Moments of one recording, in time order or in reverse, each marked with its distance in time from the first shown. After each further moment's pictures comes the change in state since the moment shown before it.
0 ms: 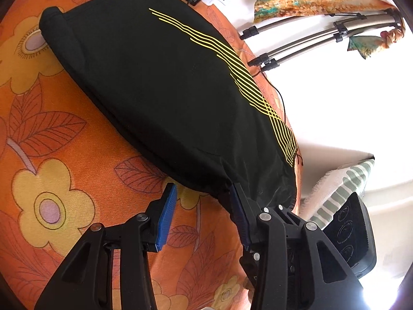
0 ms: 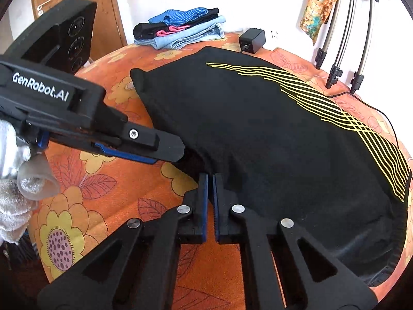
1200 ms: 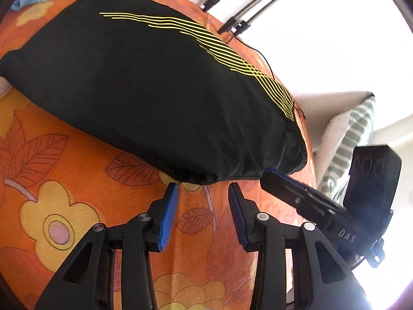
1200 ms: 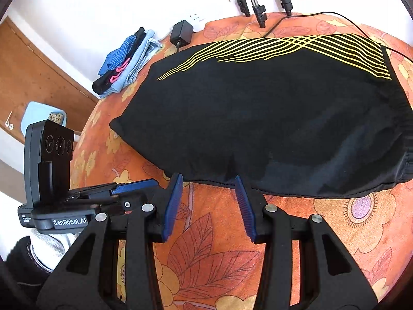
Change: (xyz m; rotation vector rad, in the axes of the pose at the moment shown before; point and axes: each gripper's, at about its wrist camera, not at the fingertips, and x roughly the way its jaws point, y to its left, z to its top) left arm 0.006 -0.007 -0.009 0.277 0.107 0.026; right arm -0.032 -0.056 -0.026 0.590 0.040 0.059
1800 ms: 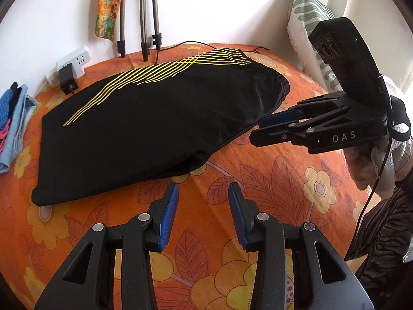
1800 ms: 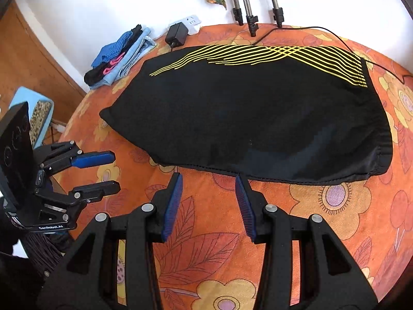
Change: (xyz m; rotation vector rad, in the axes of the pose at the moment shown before) left arm -0.028 -0.045 -0.036 0.793 -0.007 0.178; right arm -0.004 0.015 -0.018 -0.113 0.007 -0.101
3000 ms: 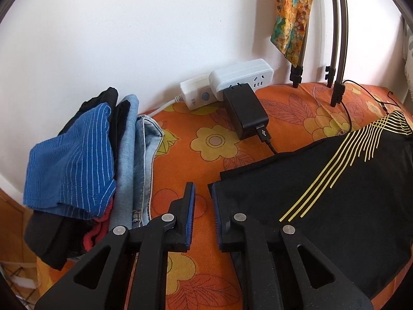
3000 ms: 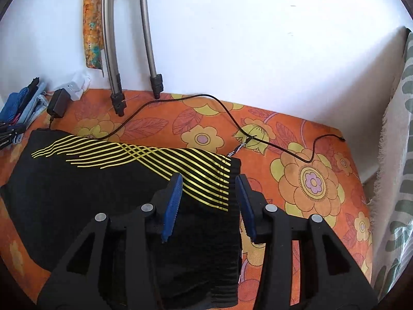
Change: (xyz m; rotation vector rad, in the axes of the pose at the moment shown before) left arm 0.020 0.247 0.093 -0.118 -0.073 0.485; right arm -0.029 -0.113 0.111 0.038 -0.223 -0.495
